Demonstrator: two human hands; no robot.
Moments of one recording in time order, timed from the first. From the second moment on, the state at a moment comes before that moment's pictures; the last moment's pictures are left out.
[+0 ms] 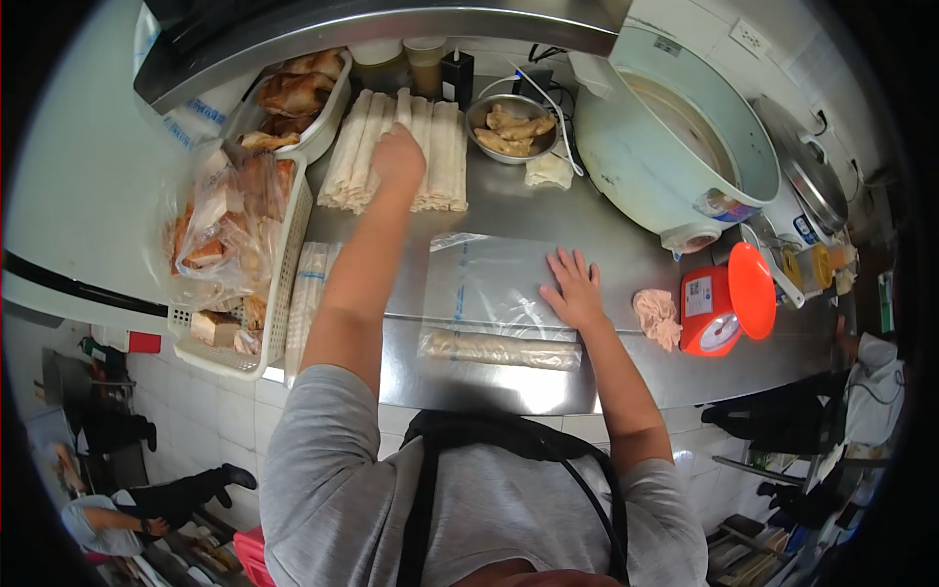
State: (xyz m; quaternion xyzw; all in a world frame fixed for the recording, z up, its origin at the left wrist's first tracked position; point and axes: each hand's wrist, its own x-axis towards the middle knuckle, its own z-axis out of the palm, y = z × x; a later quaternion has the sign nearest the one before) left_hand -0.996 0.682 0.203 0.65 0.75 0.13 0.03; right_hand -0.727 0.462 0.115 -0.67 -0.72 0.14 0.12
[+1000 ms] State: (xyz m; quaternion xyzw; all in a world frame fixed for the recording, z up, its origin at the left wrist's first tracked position) left_hand -0.994 0.411 0.141 0.89 0.40 0.15 0.18; right_hand -0.775 0.361 0.141 -0.55 -0.81 0.06 0.17
